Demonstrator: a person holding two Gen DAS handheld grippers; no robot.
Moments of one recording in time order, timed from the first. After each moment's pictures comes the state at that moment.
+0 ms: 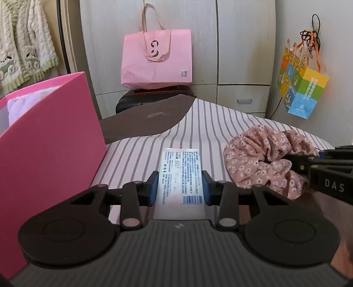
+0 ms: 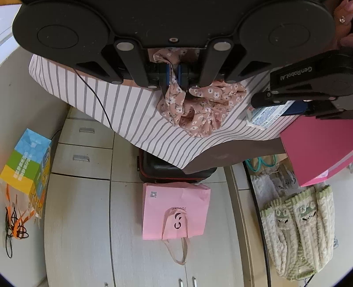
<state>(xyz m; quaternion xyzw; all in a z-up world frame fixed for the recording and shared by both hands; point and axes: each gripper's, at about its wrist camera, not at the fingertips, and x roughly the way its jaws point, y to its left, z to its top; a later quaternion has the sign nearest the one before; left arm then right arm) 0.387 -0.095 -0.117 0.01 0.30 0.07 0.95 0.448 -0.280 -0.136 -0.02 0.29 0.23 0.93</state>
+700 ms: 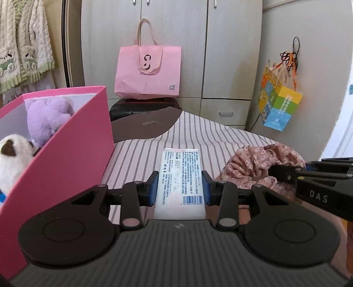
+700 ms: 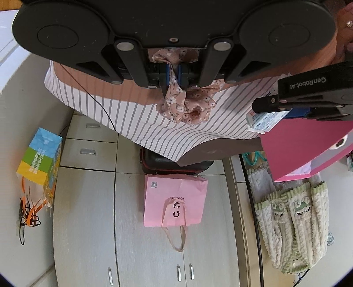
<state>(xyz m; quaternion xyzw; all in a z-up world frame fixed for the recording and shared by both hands) 0.317 -0.088 -0.084 -0.03 0.27 0.02 0.96 0.381 -0.284 -0.112 -0.03 0.27 0.22 0.94</state>
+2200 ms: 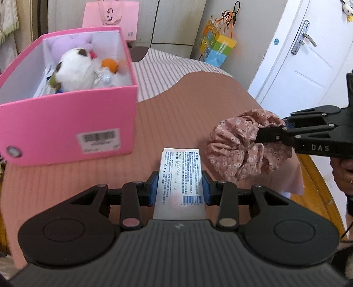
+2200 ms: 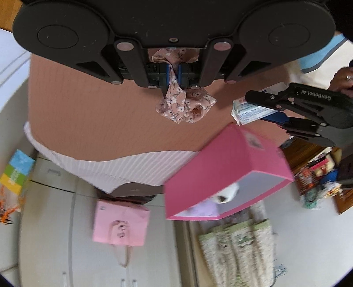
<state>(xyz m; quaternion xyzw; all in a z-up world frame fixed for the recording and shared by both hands) 0.120 0.023 -0.064 -0.04 0.40 -0.17 0.90 0.182 -0.236 -0.075 -0.07 0.35 0.33 0.88</state>
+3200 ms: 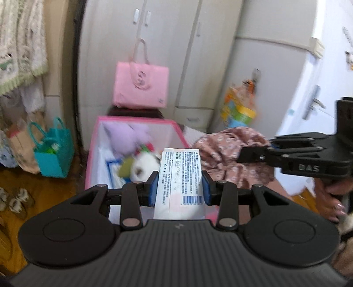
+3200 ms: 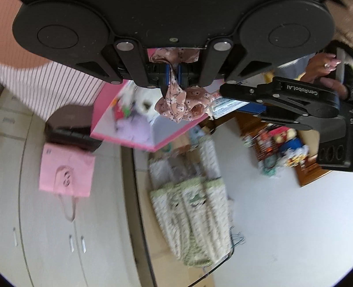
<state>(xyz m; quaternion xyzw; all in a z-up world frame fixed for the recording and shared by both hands) 0.163 0.145 0.052 -0.06 0.27 -0.12 0.95 0.229 -0.105 0.033 -0.03 0.24 0.40 0.88</state>
